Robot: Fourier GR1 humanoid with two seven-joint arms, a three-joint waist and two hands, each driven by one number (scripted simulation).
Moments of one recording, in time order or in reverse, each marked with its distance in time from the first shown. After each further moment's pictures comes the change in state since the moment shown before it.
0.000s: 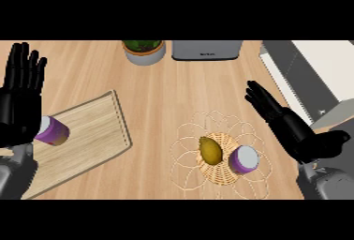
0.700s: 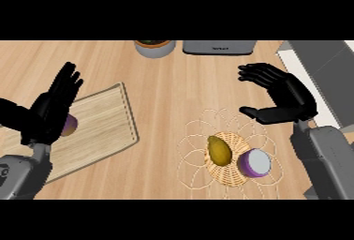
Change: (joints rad) left arm -0.012 -0.007 -0.089 0.117 0.052 -0.116 0.227; right arm -0.271 0.044 -0.151 0.371 -0.091 0.173 -0.159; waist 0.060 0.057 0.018
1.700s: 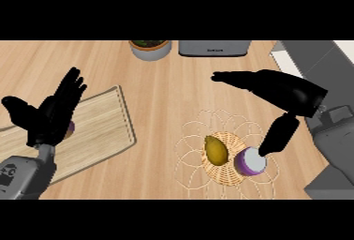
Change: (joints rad) left arm 0.008 -0.031 0.008 0.040 -0.030 -0.016 0.028; right arm -0.217 -0.288 0.340 -0.318 0.476 0.277 0.316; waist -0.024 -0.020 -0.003
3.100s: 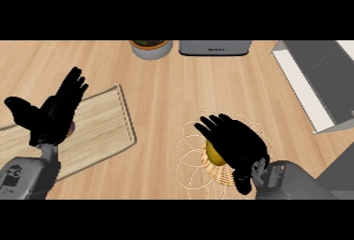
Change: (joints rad) left arm 0.008 -0.099 0.098 -0.011 -0.118 -0.079 0.033; right arm 0.235 0.244 0.219 -0.145 0.608 0.100 0.279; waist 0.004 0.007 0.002
